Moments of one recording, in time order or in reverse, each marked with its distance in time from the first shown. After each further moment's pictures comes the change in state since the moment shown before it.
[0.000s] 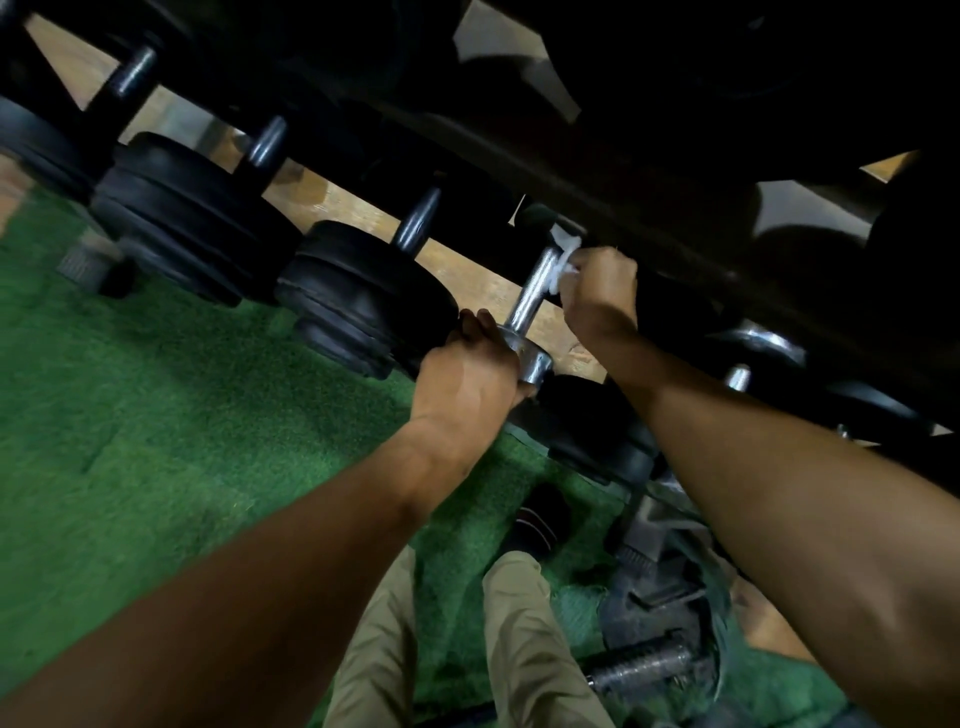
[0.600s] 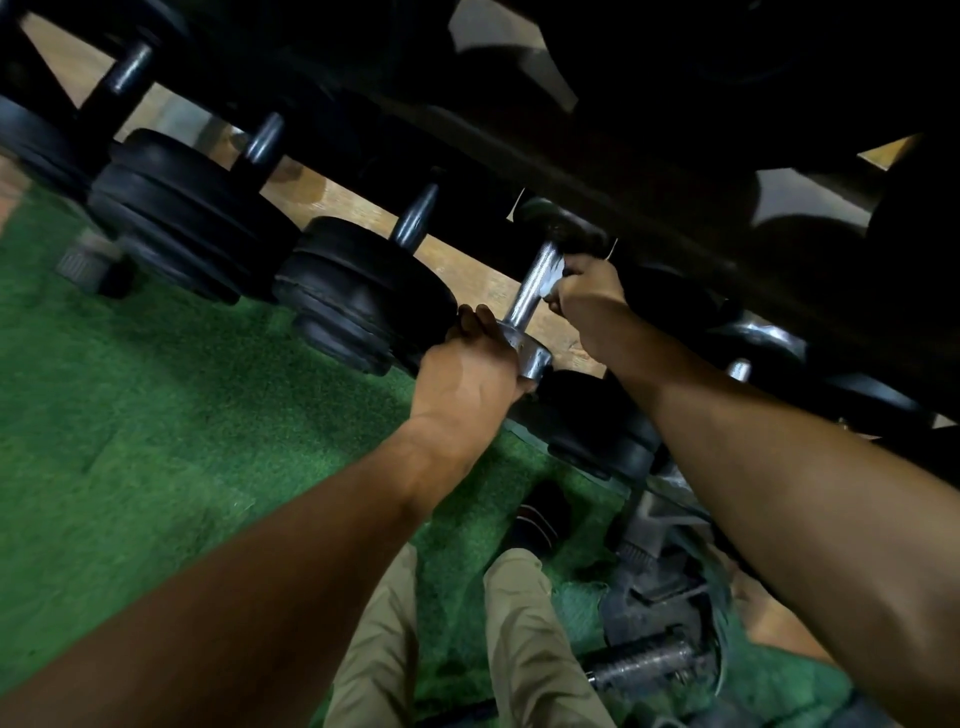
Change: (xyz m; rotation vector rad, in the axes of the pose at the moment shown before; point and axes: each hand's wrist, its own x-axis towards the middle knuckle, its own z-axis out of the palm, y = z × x) left_hand -0.001 0.002 -0.001 -0.015 -0.003 -0.005; right_hand 0.009 0.004 0.017 0.784 -0.210 0.425
